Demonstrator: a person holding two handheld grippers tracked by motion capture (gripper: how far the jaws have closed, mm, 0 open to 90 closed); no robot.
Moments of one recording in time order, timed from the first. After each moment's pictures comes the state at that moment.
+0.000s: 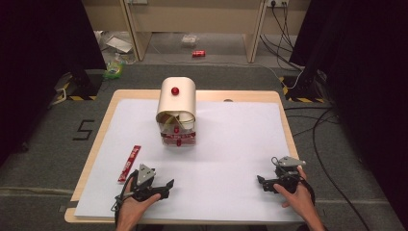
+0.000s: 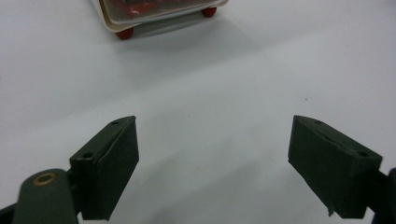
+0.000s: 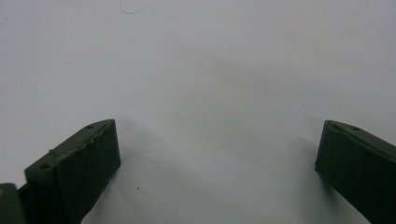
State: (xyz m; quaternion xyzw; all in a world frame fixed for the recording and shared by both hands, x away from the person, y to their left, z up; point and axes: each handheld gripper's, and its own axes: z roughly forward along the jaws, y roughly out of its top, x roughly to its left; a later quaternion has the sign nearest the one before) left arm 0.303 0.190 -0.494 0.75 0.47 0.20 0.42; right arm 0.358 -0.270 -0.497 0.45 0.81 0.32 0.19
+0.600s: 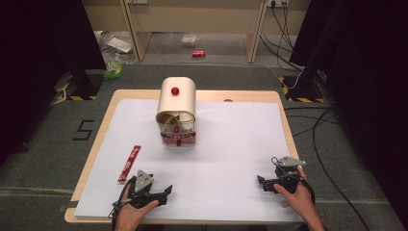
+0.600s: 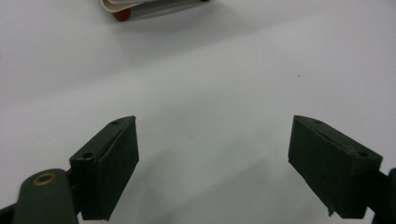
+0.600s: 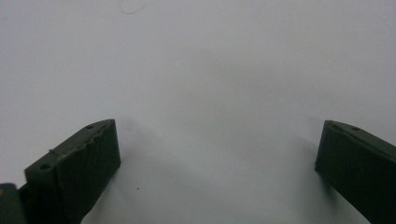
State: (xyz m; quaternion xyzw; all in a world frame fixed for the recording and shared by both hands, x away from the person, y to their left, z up) left arm 0.287 0.194 -0.501 0.75 0.47 0.20 0.41; right arm 0.358 -0.270 -0.497 0.45 0.81 0.32 0.19
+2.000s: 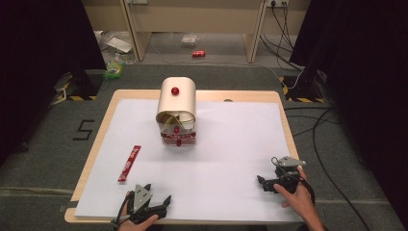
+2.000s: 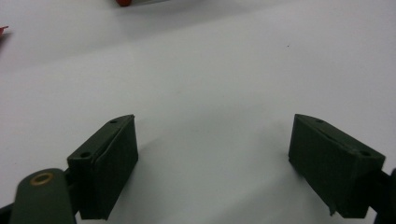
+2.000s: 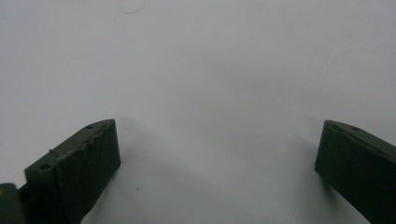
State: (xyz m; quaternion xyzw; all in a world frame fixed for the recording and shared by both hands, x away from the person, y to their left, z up) left arm 0.253 0.192 -0.520 0.74 0.47 0.24 0.42; right arm 0.358 -0.270 -0.497 0.45 0.81 0.32 0.19
